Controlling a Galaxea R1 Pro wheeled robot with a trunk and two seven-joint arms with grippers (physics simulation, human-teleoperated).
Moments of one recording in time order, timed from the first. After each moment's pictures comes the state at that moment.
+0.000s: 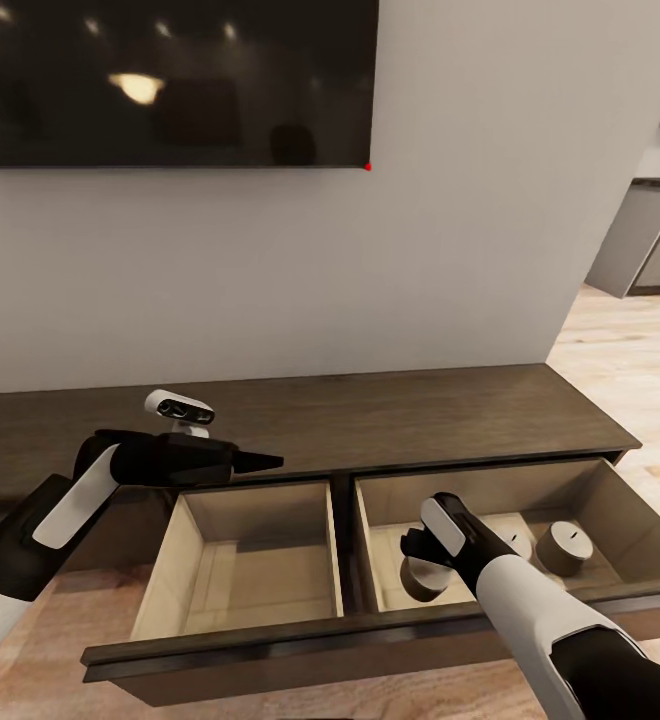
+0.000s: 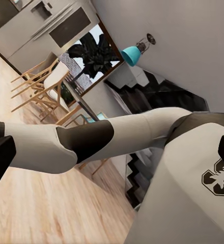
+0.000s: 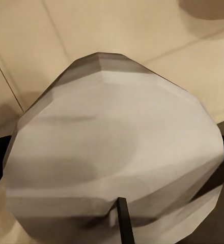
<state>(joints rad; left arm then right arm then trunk) -0.77 0.44 -0.45 -1.43 1.14 1.04 -1.24 -0.86 0.04 0.26 -0.44 -0.76 0.76 -0.58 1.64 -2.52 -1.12</state>
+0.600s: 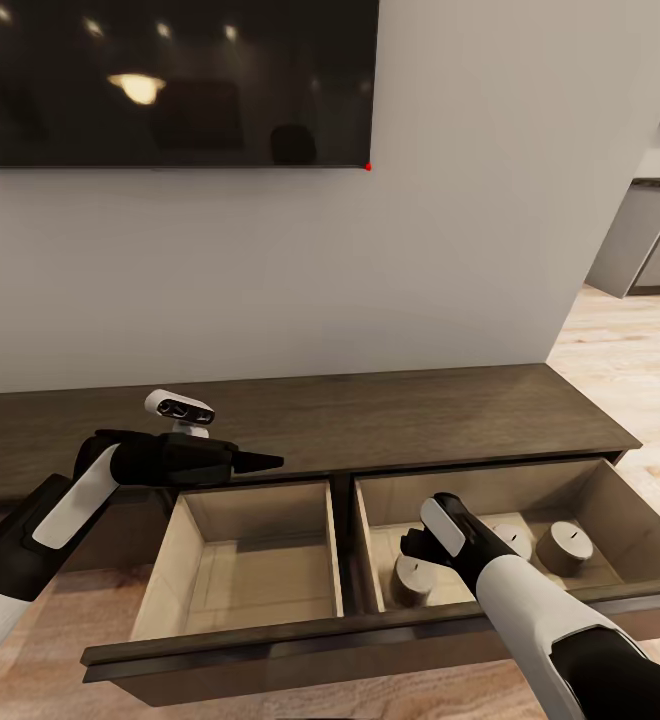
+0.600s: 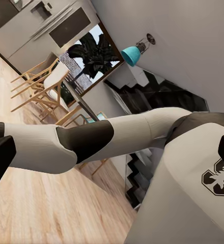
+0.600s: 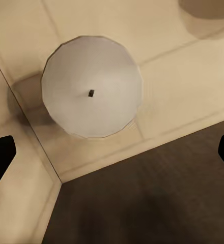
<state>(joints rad) -0.77 0.44 -0.45 -1.43 1.14 1.04 -1.24 -0.86 0.04 0.26 -0.43 -0.76 0.76 -0.58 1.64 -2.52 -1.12</state>
